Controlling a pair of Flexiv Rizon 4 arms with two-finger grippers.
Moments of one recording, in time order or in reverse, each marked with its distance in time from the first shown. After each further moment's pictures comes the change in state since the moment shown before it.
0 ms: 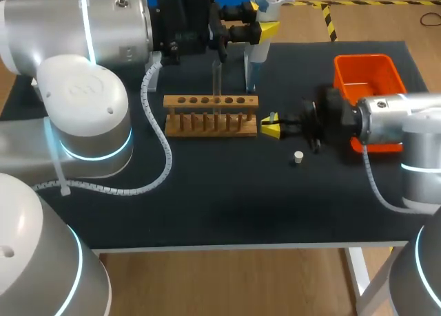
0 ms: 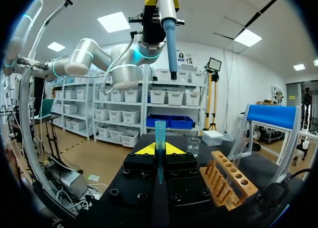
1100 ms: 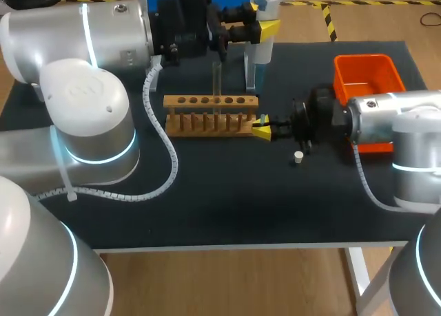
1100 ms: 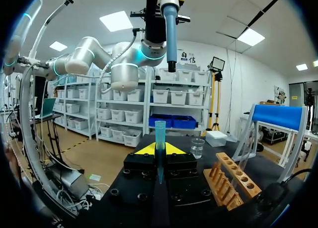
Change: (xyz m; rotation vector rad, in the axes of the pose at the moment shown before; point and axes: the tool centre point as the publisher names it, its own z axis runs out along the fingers) left arm 0.000 -0.001 0.001 0.067 0.013 -0.078; right arm 0.004 -0.002 0.017 0.004 0.024 -0.003
